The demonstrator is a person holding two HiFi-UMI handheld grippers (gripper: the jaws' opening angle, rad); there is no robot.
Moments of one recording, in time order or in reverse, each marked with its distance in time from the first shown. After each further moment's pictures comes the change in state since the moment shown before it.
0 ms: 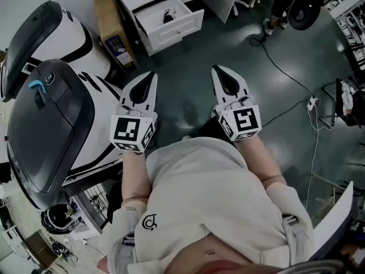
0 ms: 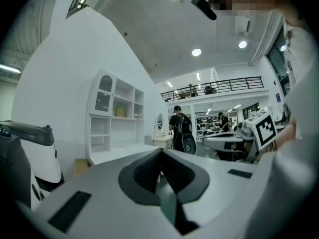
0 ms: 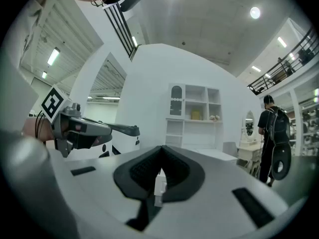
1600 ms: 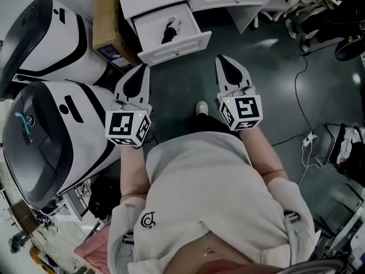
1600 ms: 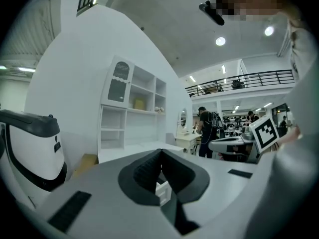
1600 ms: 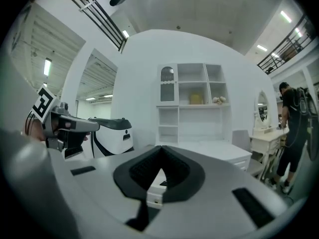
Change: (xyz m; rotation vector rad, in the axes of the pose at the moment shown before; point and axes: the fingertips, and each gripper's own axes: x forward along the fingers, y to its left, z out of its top) left arm 0.233 0.099 -0.004 -0.093 0.032 0.274; right arm 0.226 -0.202 -0.057 0.083 0.101 0.131
